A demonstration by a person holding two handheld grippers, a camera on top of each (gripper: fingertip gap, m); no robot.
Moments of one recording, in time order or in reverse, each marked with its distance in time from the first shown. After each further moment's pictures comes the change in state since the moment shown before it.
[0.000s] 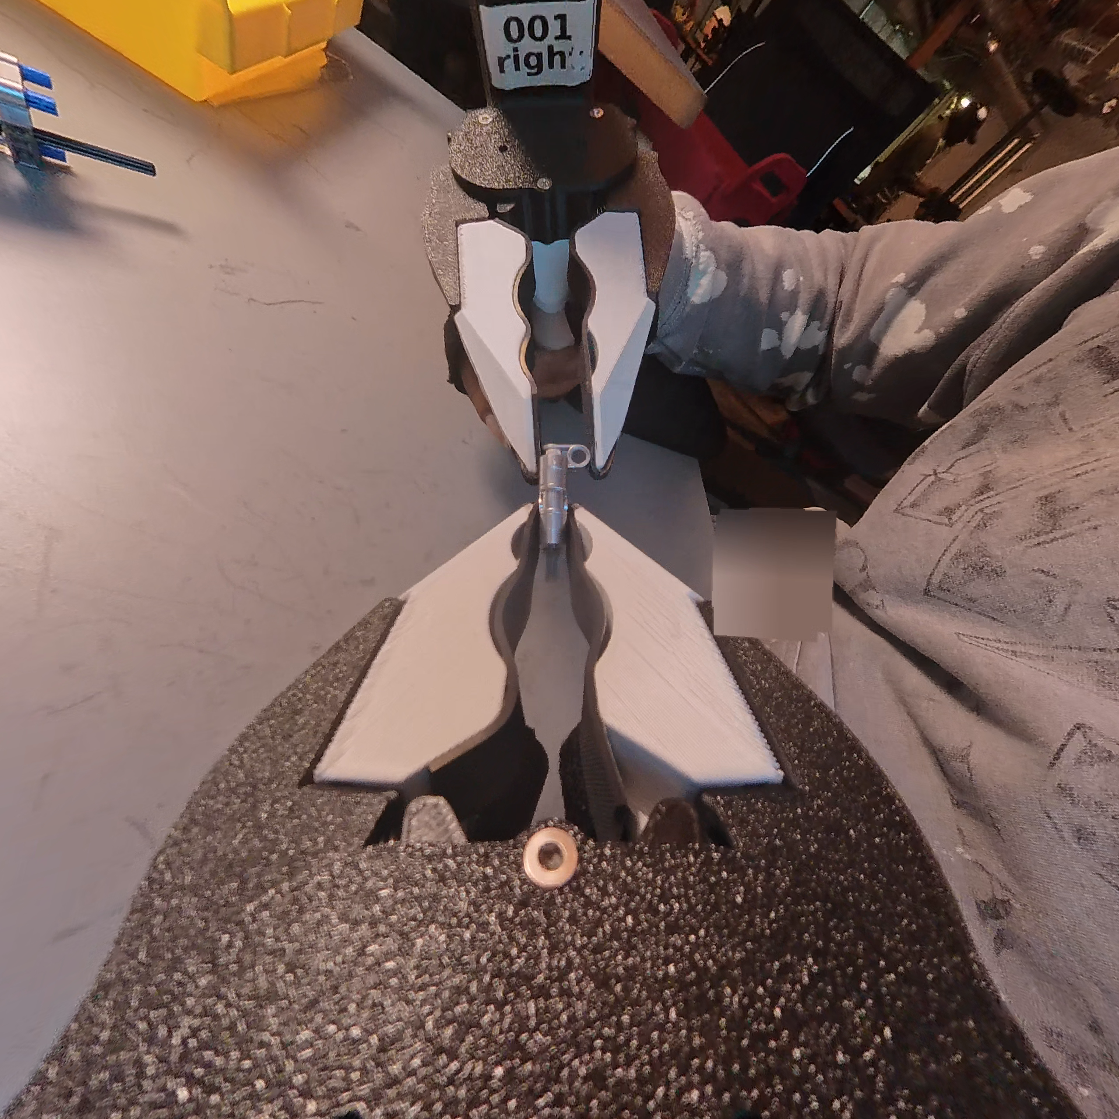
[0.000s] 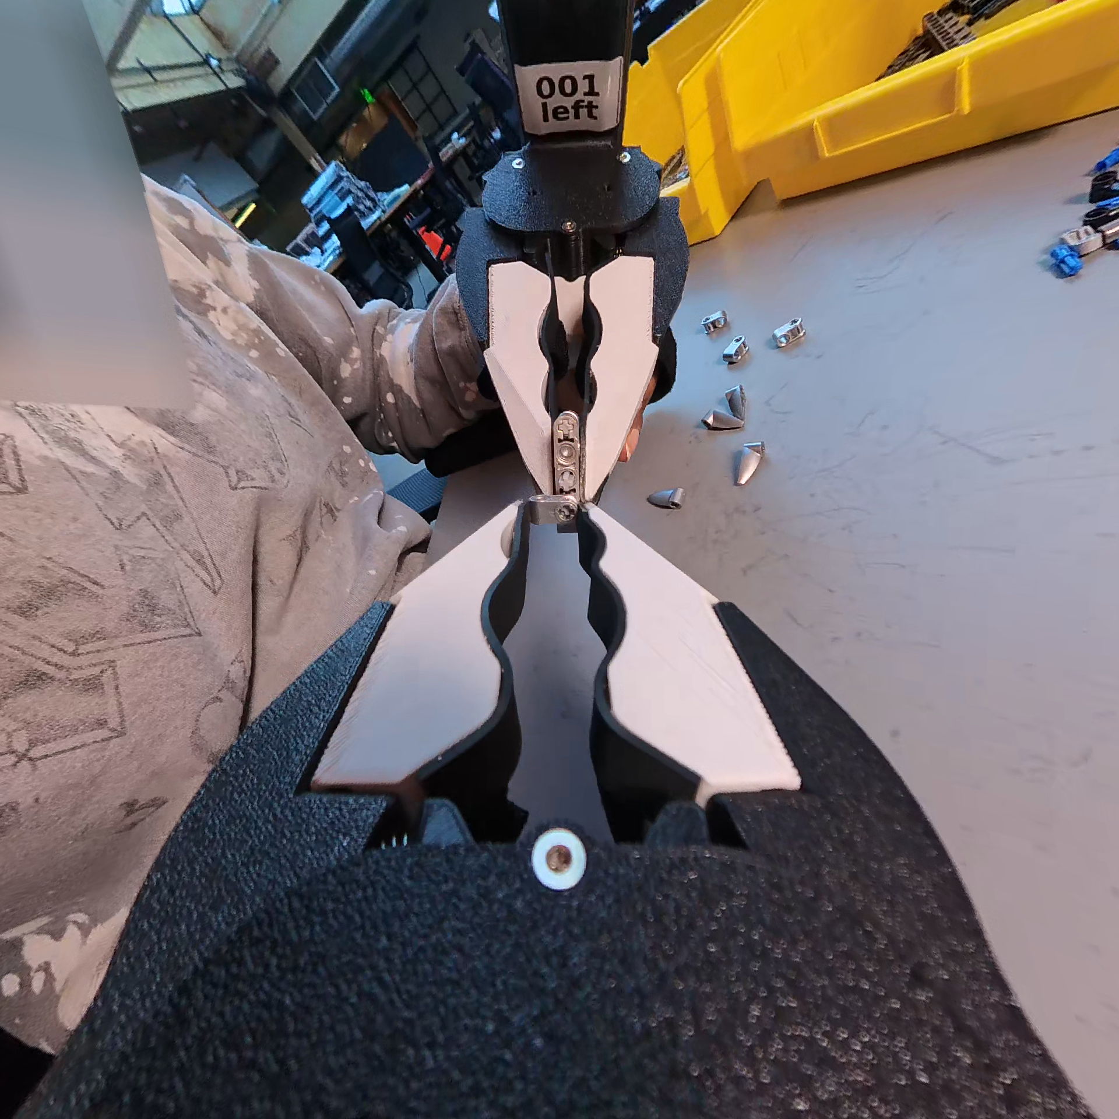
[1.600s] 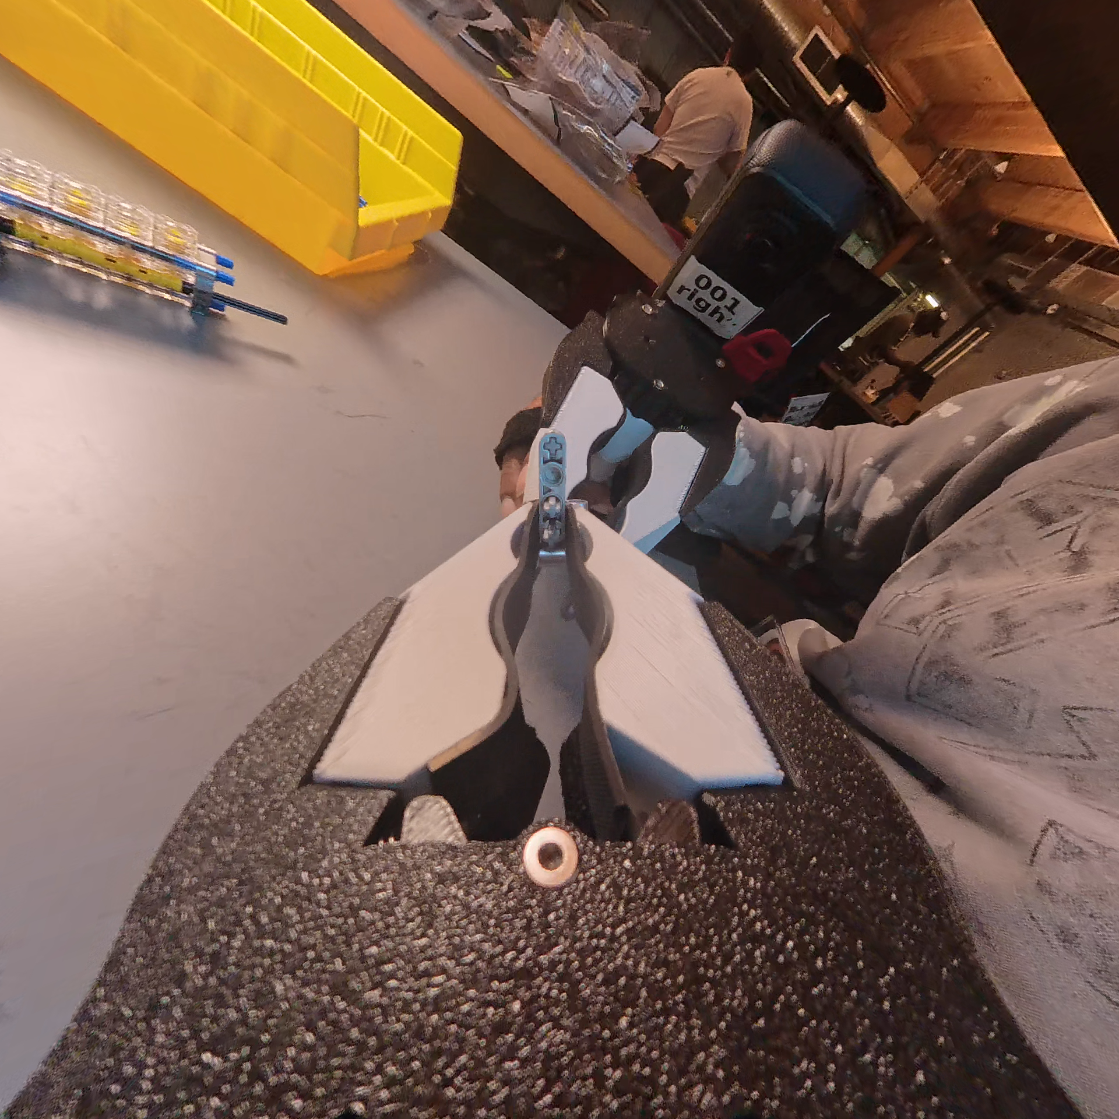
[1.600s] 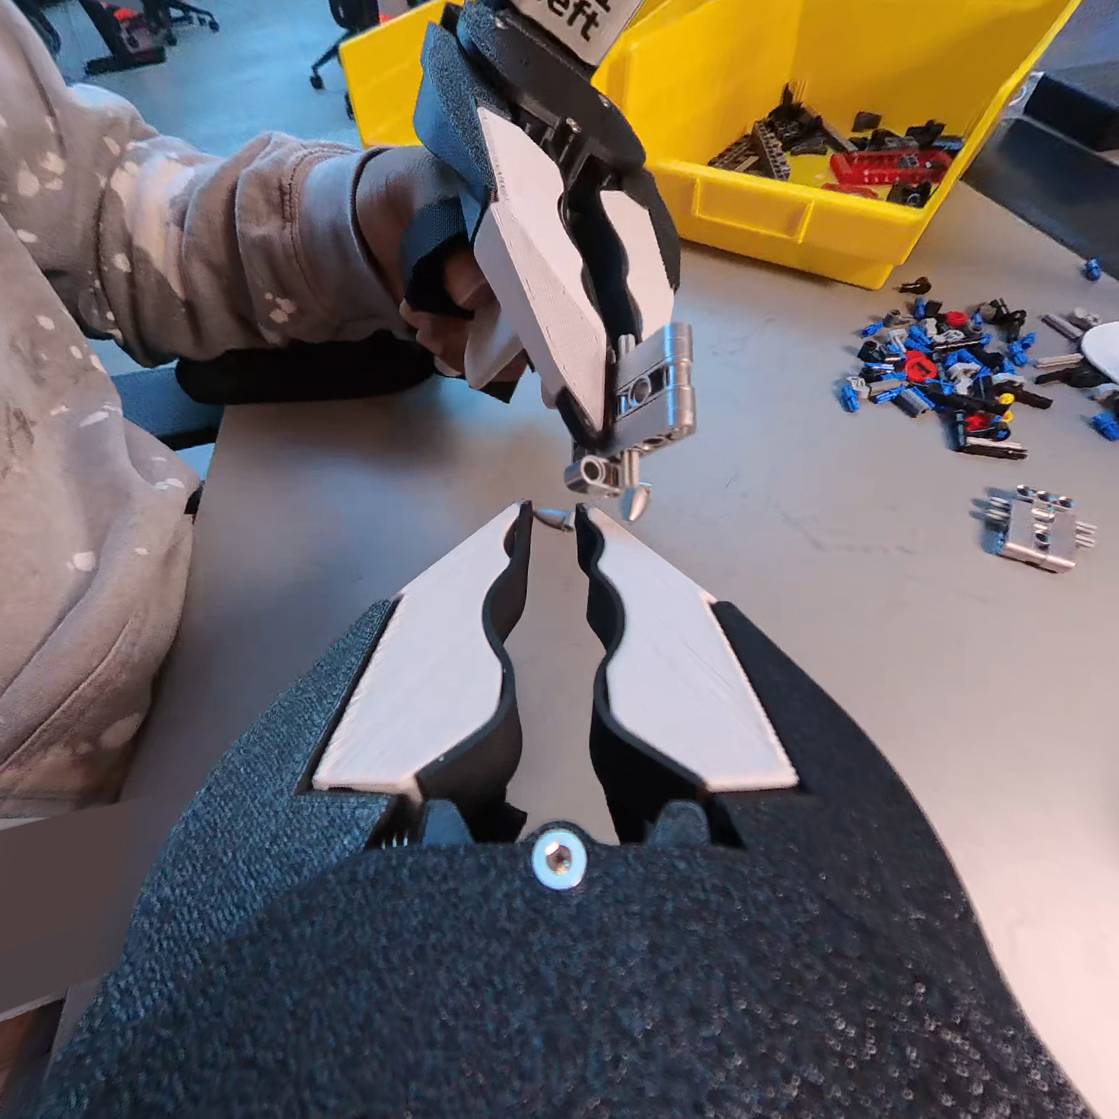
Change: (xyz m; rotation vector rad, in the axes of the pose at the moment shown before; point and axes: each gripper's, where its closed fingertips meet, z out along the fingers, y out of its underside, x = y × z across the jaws) left arm -0.006 -0.038 -0.021 0.226 -0.038 -0.064; right arm 0.013 -0.005 0.022 -0.105 0.398 -0.396
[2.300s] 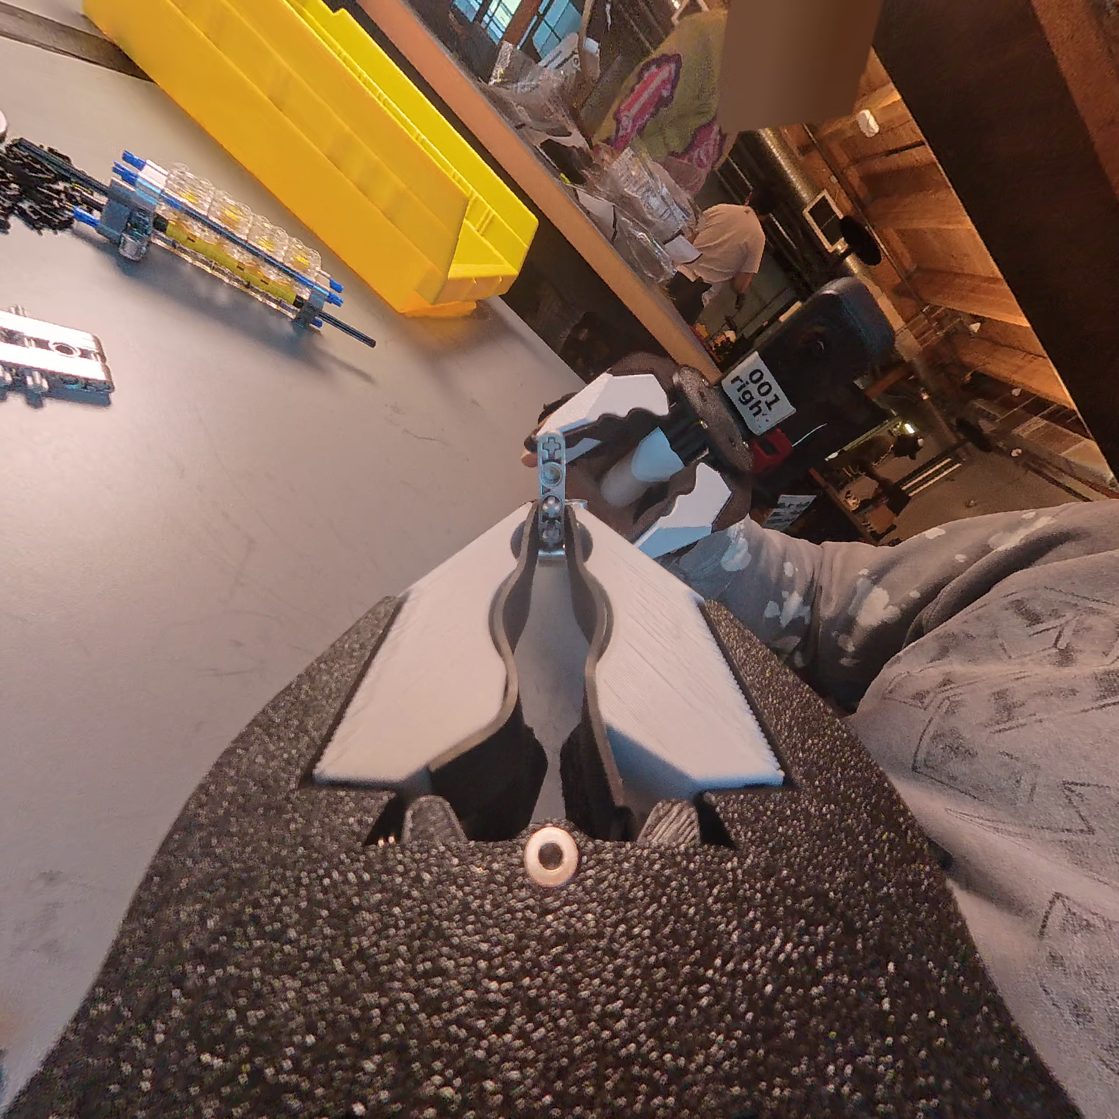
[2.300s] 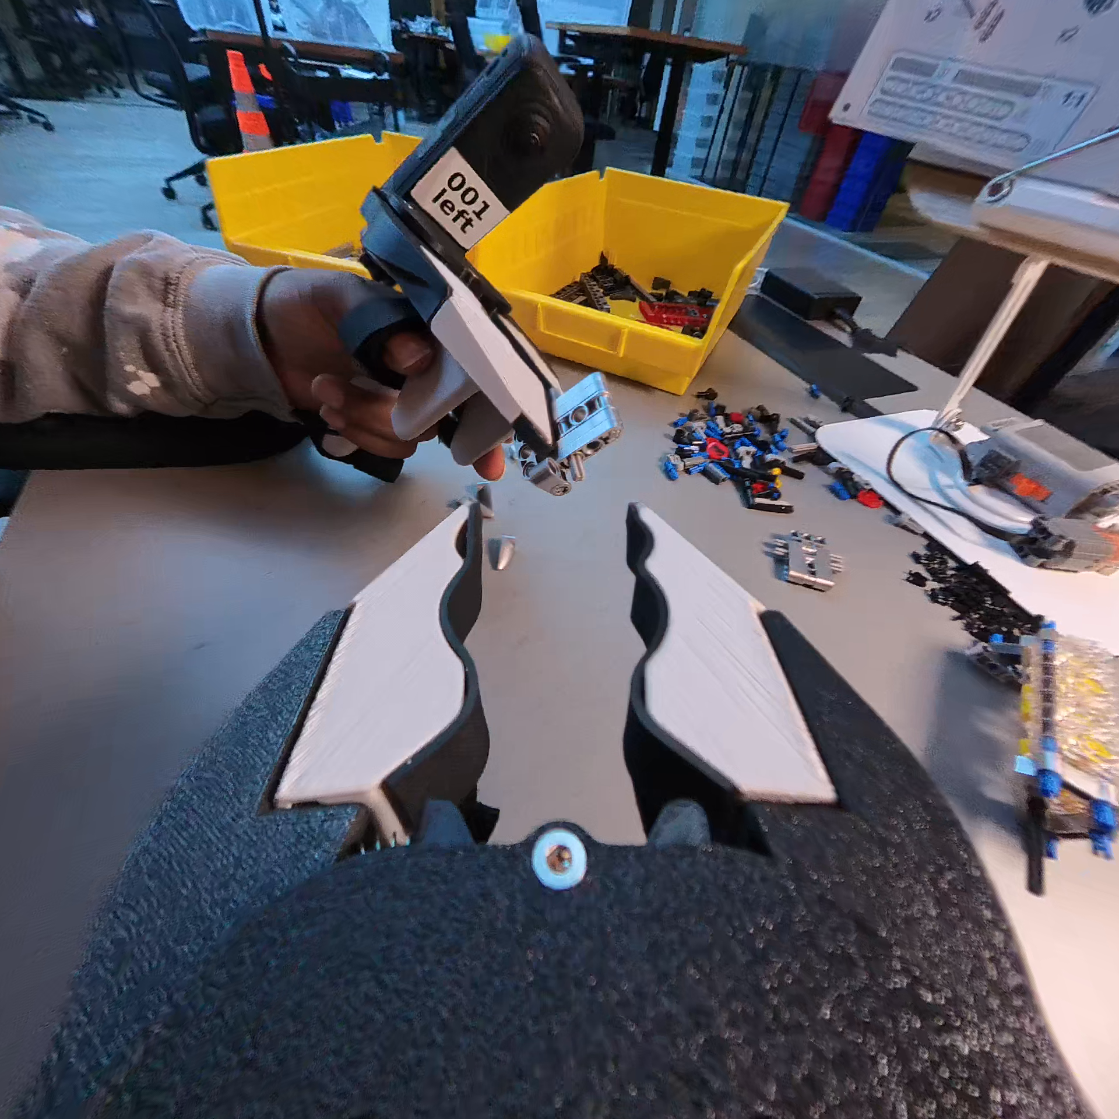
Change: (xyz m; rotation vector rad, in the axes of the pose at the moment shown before) left arm -0.031 -0.011 -0.011 0.131 -0.049 -0.133; right arm 0.042 -0.018 -0.020 0.197 0.252 -0.098
